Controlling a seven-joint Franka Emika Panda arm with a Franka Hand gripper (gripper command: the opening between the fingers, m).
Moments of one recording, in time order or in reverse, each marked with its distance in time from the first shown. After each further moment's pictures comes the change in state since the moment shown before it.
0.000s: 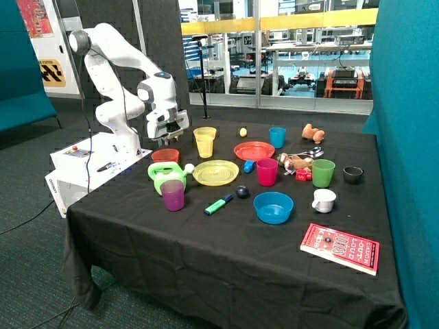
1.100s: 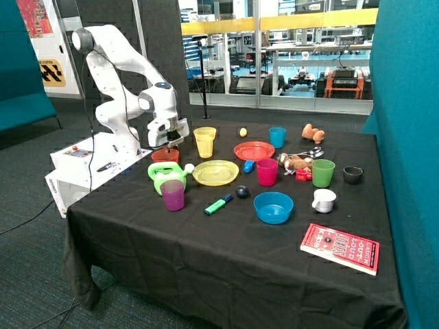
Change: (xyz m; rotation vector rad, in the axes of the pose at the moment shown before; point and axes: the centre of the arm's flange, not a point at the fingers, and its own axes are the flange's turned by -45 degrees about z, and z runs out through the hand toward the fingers) arm 0.000 0.004 0.038 0.003 -0.002 -0.017
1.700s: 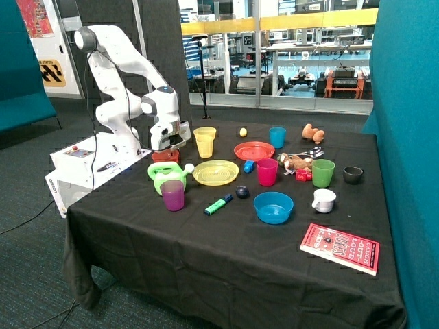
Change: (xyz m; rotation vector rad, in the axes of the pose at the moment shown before) arm 0.005 -0.006 0.016 -0.001 0.001 -0.031
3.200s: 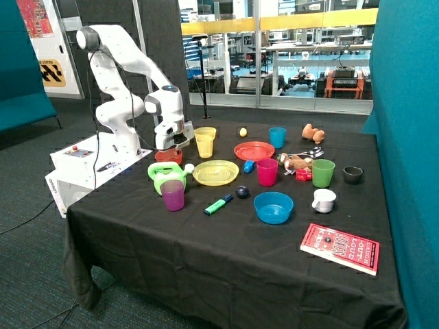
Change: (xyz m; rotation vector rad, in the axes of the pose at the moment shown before) arm 0.018 -0.011 -0.006 -0.001 0.005 -0.041
